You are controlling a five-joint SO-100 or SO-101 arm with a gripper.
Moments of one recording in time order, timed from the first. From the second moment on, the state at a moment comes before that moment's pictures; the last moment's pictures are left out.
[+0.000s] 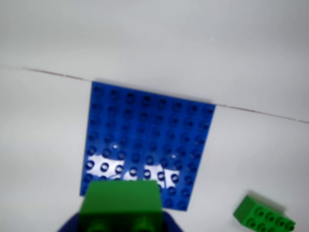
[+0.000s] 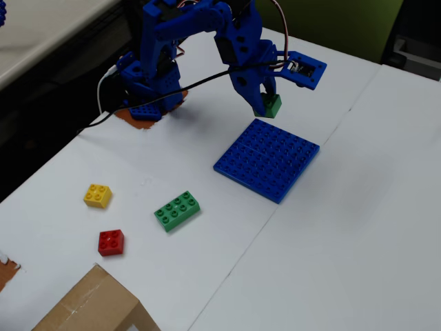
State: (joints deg) arm -3.1 74.7 40.4 103.0 -100.6
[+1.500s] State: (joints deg) arm 0.8 70.0 39.2 103.0 -92.8
